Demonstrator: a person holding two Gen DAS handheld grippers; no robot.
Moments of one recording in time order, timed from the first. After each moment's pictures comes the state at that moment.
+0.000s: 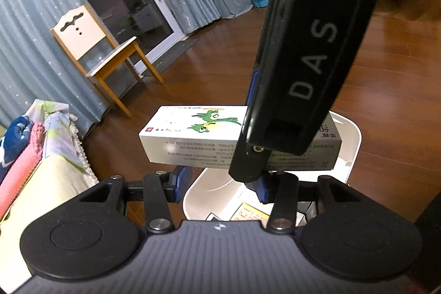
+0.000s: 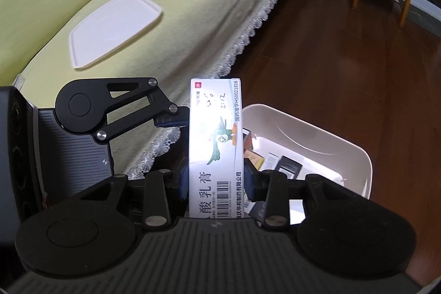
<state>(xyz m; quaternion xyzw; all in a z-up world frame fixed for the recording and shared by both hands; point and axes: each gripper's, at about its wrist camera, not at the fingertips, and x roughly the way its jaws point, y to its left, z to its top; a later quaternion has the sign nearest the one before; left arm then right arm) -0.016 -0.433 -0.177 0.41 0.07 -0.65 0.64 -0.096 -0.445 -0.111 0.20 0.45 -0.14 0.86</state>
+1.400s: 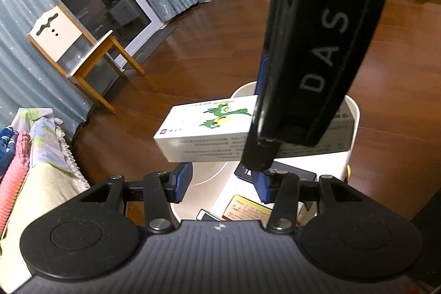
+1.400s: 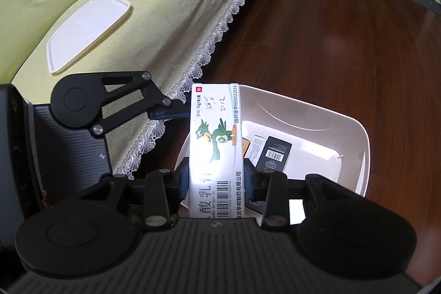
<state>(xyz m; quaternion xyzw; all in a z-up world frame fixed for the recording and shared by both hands) -0.023 -0.447 -0.201 0.46 0.07 -0.65 0.60 -0.110 -0.461 -0.140 0.25 0.45 -0.18 0.84</state>
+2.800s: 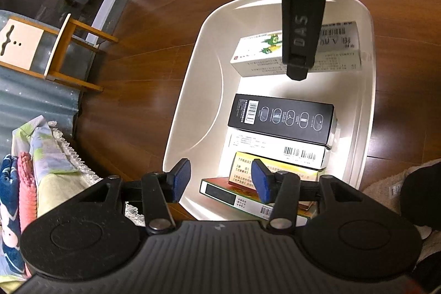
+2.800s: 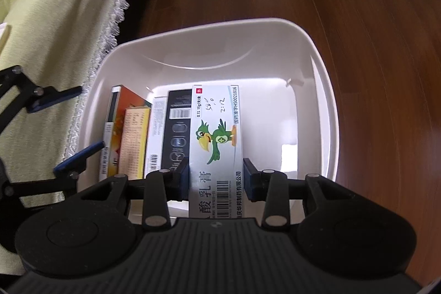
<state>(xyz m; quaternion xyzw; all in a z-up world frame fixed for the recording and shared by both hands) -0.038 -0.493 -0.276 0.63 0.06 -0.58 0.50 -0.150 -0.522 -0.277 0.38 0.46 -0.30 0.74</state>
